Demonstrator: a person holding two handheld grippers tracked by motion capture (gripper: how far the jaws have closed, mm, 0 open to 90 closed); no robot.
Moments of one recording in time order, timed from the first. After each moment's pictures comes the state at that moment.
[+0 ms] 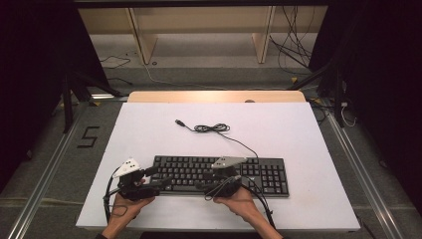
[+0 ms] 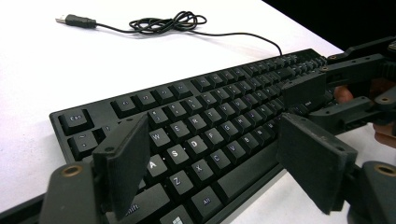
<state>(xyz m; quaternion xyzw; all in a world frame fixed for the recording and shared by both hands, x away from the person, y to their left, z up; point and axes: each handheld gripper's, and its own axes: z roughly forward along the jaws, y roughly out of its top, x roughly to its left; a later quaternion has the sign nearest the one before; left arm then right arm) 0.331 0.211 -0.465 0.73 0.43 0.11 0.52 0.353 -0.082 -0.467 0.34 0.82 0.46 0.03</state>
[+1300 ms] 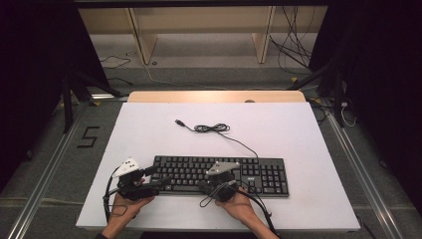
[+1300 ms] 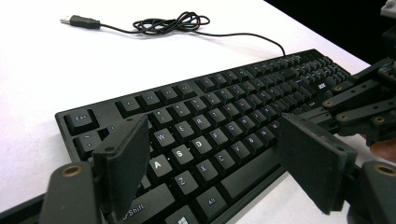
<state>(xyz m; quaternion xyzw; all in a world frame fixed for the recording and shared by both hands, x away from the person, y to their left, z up) 0.332 0.213 -0.466 0.73 0.43 0.11 0.52 0.348 -0.073 -0.484 0.33 0.85 0.41 0.05</state>
